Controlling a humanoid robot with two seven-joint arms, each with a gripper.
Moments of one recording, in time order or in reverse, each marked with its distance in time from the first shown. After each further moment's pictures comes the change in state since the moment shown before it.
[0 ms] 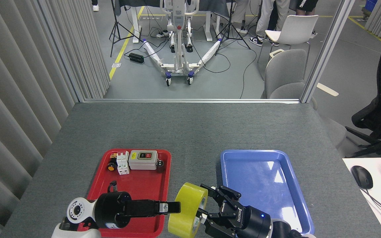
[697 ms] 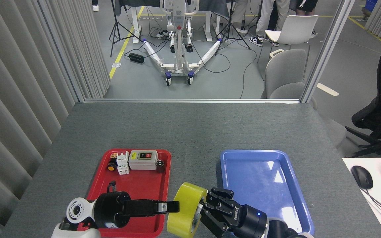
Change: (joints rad) left arm -0.003 -0.001 0.009 0.020 0.000 -0.010 -0.005; right arm -0.010 0.018 0.007 0.016 0.009 0.013 0.009
